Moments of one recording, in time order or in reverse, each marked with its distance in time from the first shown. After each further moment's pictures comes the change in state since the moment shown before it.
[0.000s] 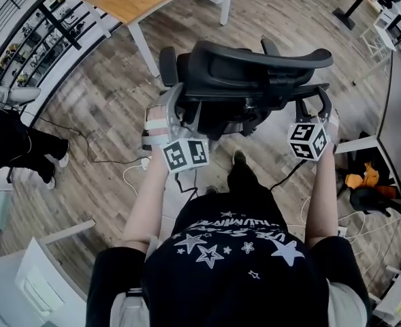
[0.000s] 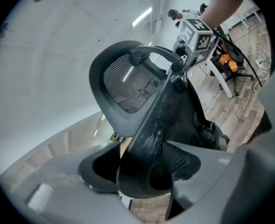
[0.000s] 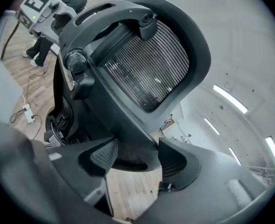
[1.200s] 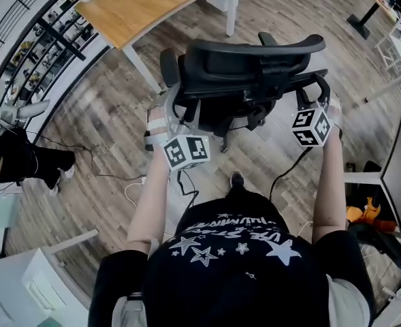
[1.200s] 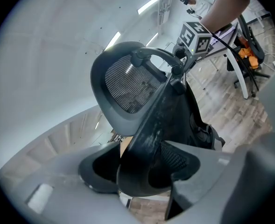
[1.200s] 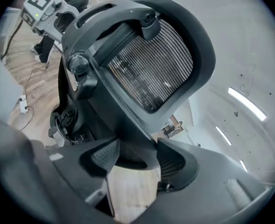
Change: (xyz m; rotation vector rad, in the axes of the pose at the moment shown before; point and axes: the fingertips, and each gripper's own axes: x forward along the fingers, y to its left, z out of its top) left arm 0.186 0.024 0.024 -0.029 0.078 0.023; right arm 0.210 -0.071 0.023 -0.076 -0.055 0.107
